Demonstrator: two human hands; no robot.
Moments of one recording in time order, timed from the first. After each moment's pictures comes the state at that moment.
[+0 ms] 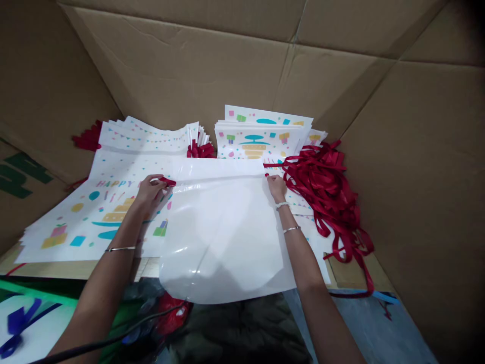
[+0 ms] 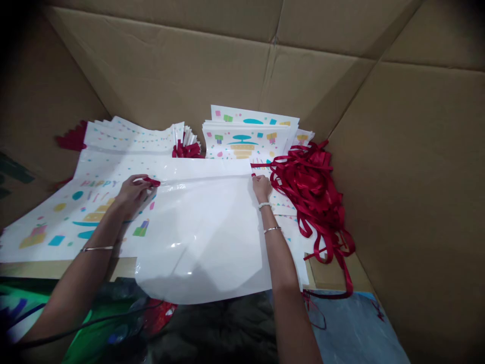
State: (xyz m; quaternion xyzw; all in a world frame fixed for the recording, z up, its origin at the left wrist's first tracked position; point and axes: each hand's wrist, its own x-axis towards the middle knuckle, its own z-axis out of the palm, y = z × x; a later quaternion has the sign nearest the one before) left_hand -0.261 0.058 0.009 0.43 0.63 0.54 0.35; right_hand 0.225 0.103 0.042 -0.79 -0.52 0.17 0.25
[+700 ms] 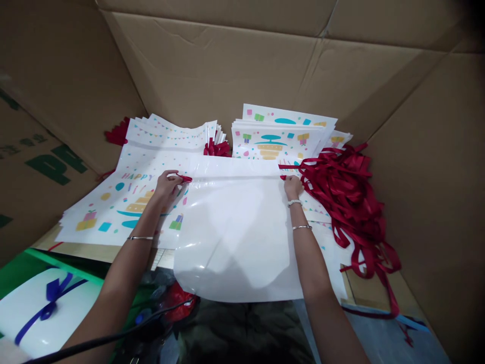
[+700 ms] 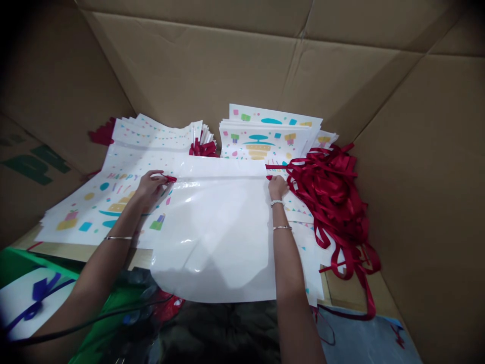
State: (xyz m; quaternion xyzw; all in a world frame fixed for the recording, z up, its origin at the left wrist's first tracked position) left_hand -0.255 0.052 0.015 0.40 0.63 0.58 0.34; right_hand 0.231 0.130 0.031 -0.82 -0.50 0.13 0.24
